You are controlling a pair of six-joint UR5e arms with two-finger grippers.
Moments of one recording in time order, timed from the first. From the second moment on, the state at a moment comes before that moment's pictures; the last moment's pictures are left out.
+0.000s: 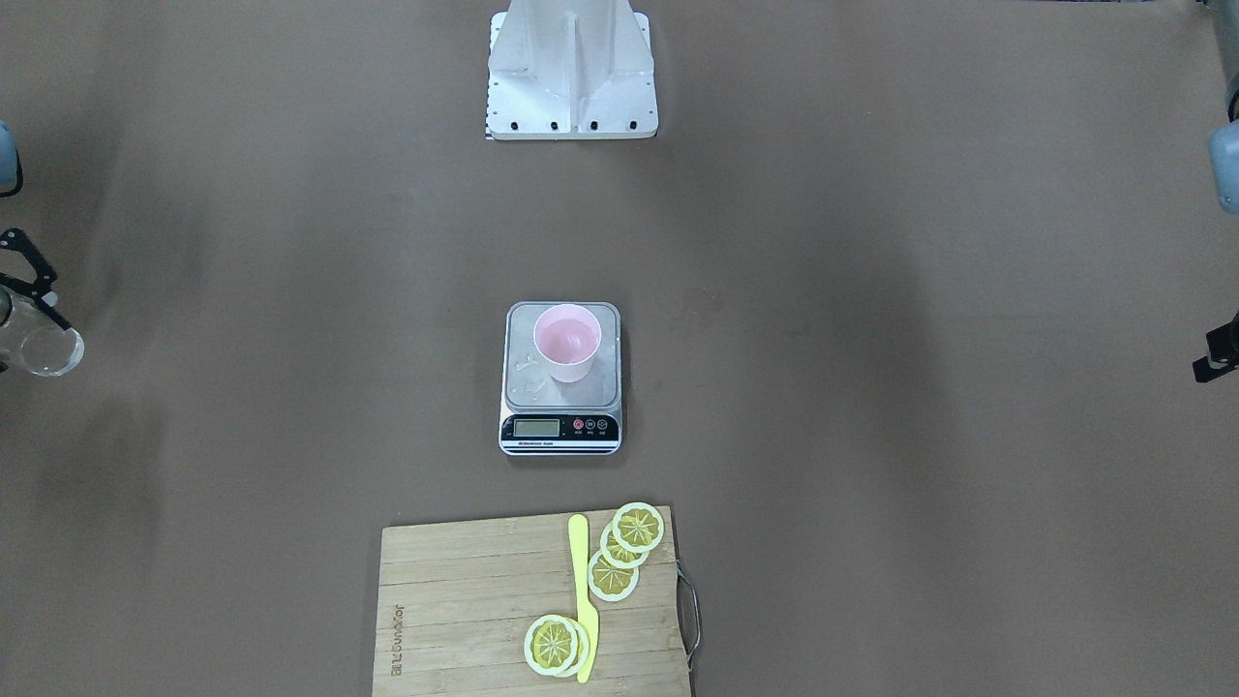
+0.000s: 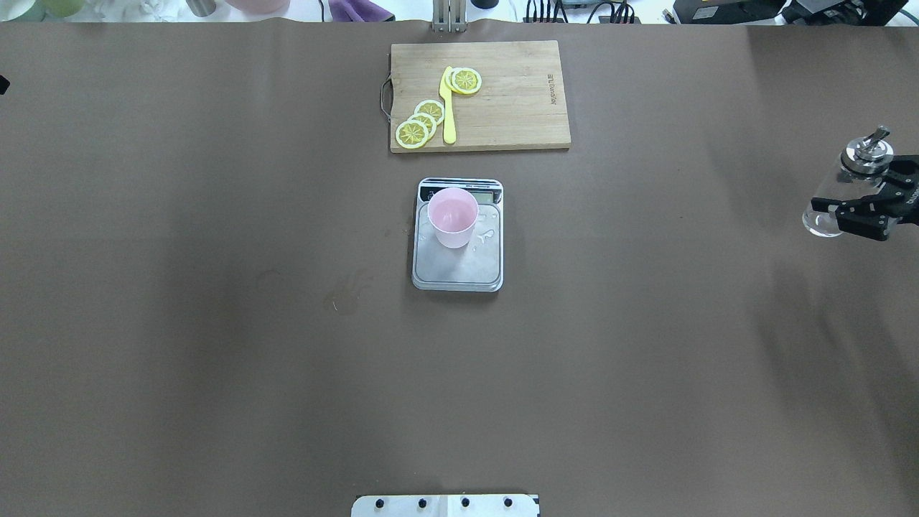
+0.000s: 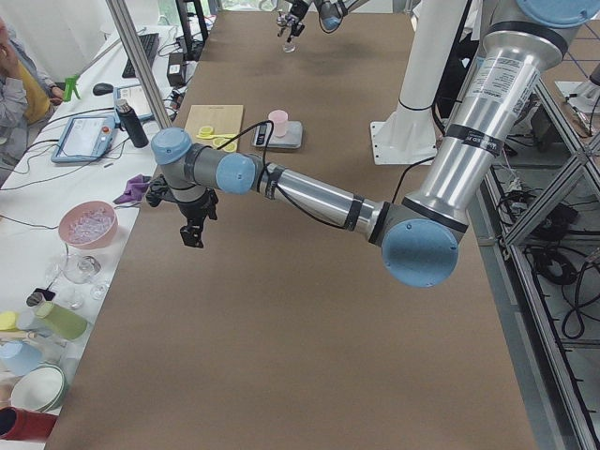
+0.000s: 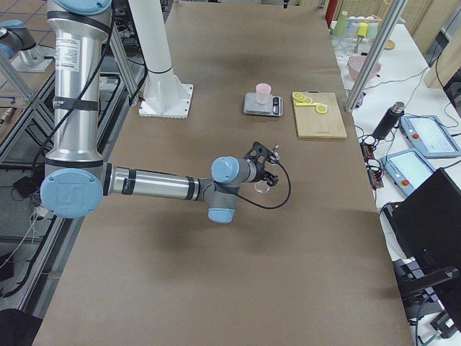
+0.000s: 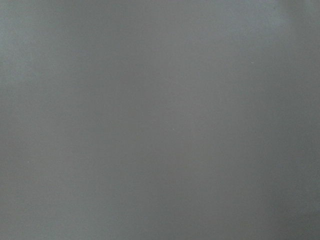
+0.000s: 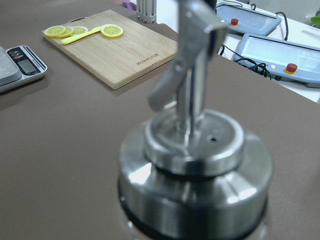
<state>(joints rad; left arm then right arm) -1.40 -1.97 -1.51 -1.45 -2.35 -0.06 1.11 -1.65 1.45 0.03 2.10 0.37</state>
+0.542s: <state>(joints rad) -1.40 -1.97 -1.51 -1.45 -2.35 -0.06 1.12 -1.63 1.27 0.31 2.05 0.45</state>
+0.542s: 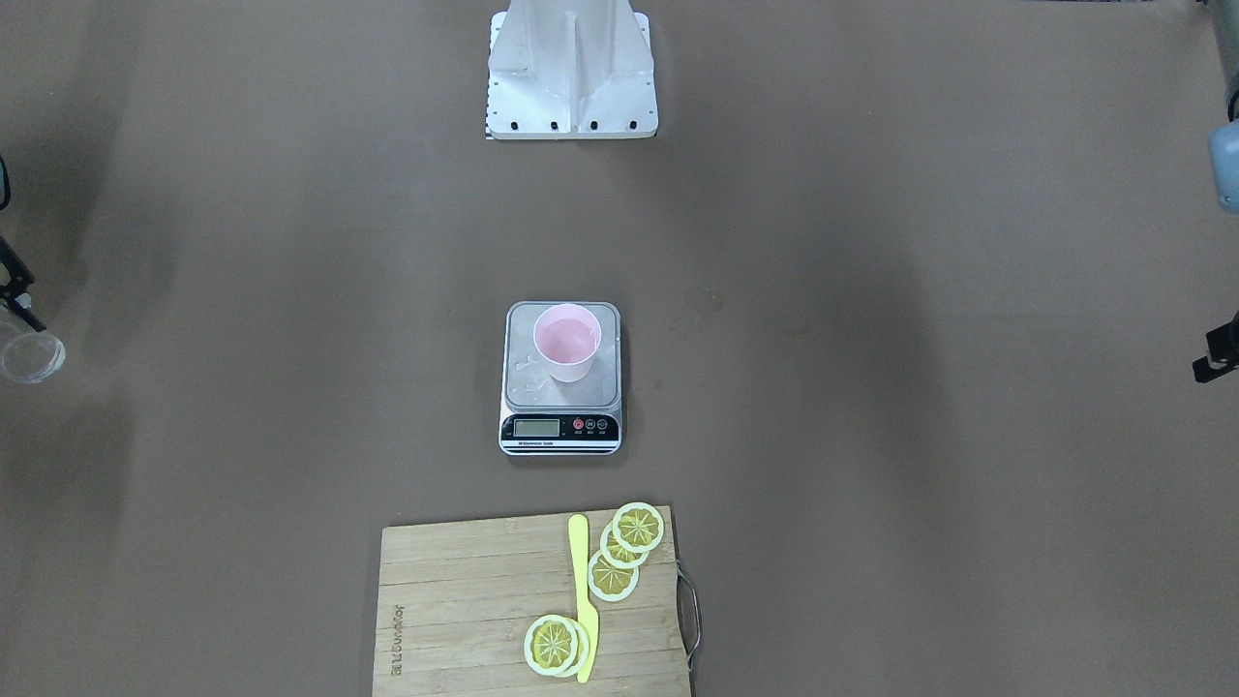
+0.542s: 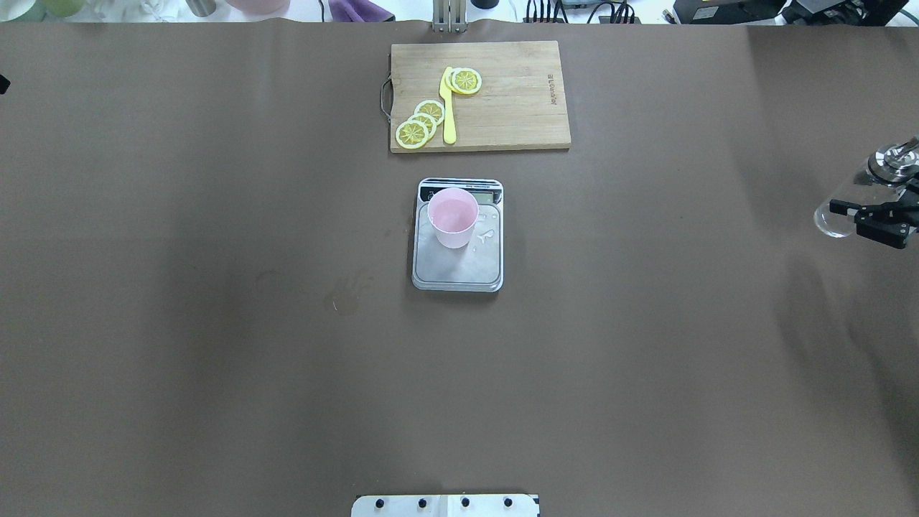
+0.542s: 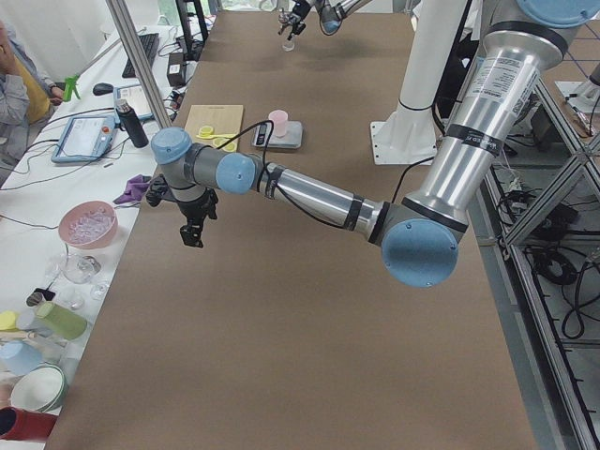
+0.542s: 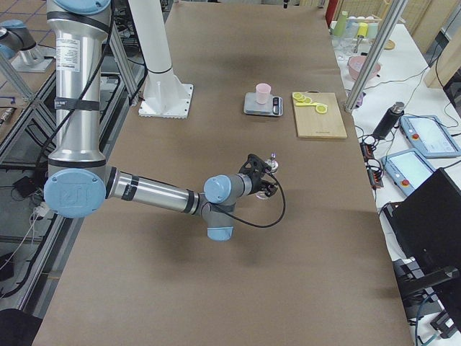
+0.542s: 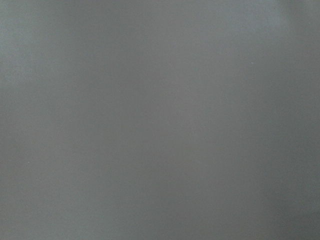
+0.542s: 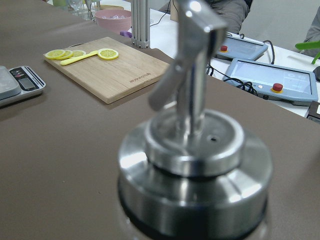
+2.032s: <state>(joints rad) -1.40 -1.97 -1.53 -1.44 -2.35 -0.06 1.09 -1.63 1.12 0.41 2.13 0.51</state>
